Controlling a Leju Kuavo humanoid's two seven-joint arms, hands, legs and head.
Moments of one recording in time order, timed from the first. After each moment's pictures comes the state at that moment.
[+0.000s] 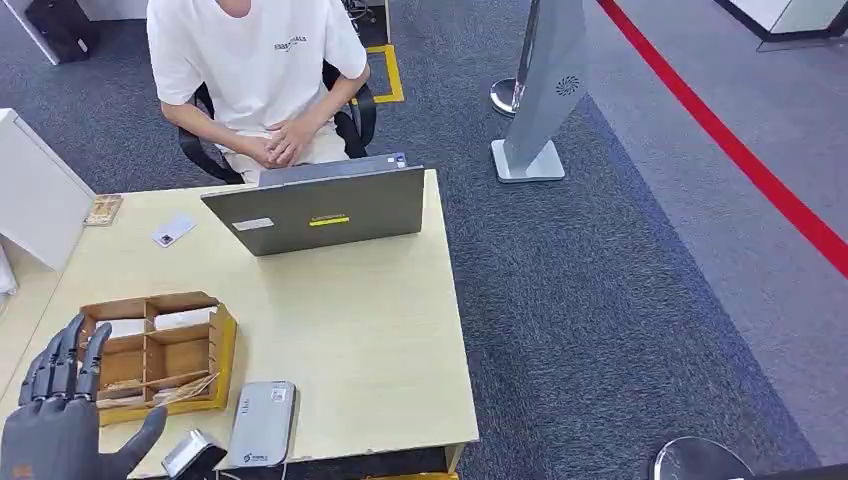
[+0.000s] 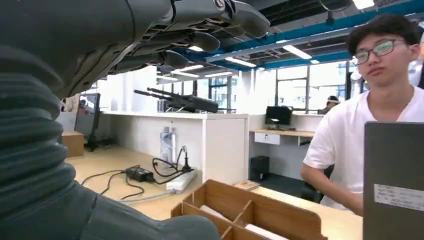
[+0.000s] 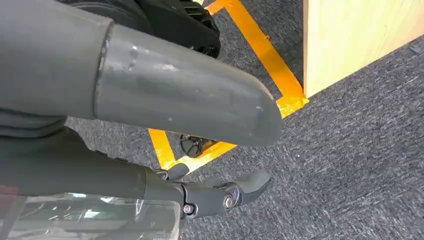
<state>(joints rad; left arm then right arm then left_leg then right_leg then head) 0.39 0.13 -0.06 -2.05 -1.25 0.32 0.06 -0.07 0.10 -1.20 -0.27 0.70 0.10 -0.30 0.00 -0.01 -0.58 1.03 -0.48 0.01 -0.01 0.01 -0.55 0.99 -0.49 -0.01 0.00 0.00</state>
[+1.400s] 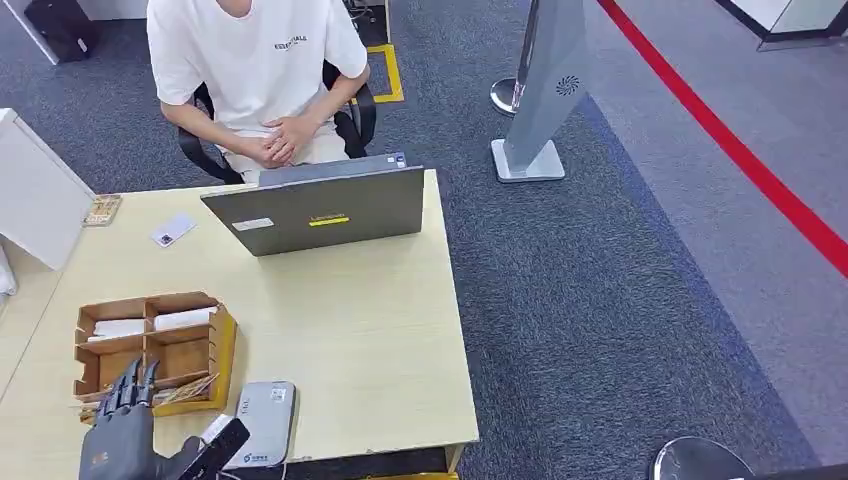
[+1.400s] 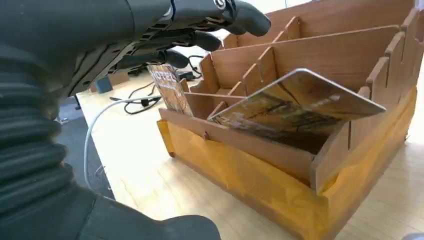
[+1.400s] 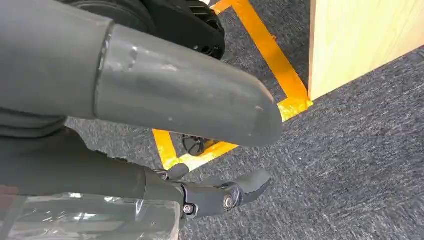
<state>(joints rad) 0.28 -0.06 0.07 -1.64 -1.28 0.21 0.06 -0.07 0.10 -1.21 -0.28 0.75 0.12 -0.28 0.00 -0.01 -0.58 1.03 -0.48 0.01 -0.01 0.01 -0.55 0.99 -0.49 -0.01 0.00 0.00</state>
